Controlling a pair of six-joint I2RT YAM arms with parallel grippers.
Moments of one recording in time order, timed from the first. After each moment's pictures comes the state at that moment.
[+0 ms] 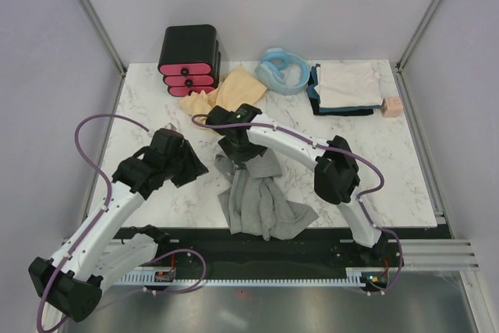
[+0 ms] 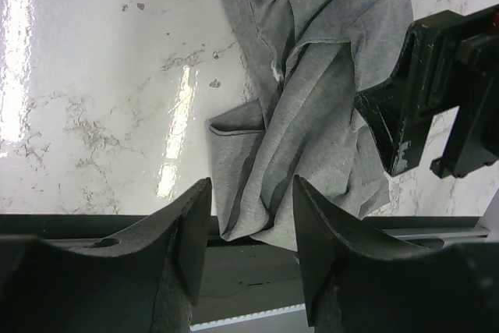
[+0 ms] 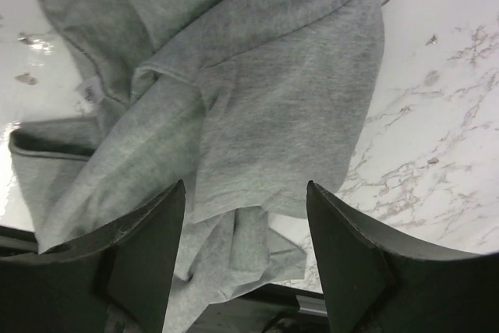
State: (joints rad) left arm -0.46 0.90 0.88 -0.89 -0.04 -0.89; right arm 0.96 2.20 2.07 -1.25 0.26 0.34
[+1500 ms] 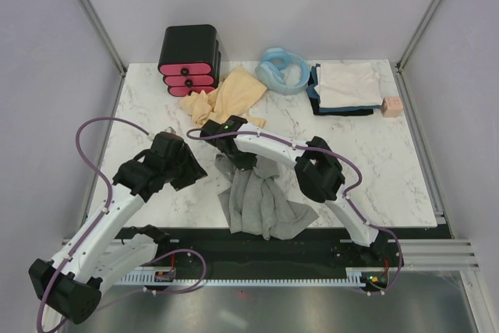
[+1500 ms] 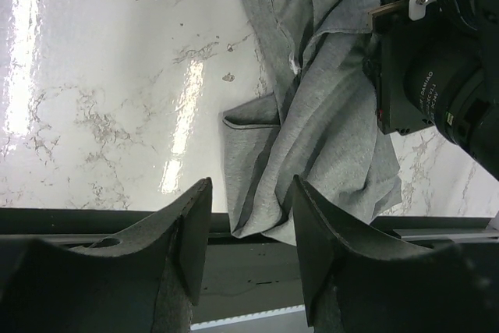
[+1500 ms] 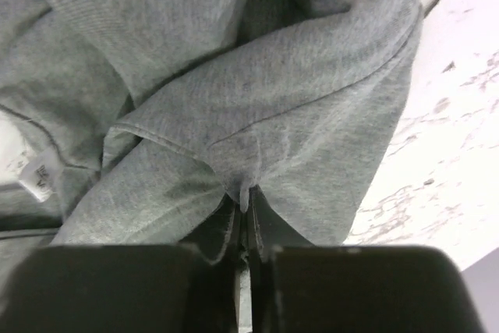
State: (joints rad) left arm -0.46 0.88 0.84 -0.89 -0.05 -0.89; right arm 0.98 2.35 2.09 -1.24 0.35 0.31
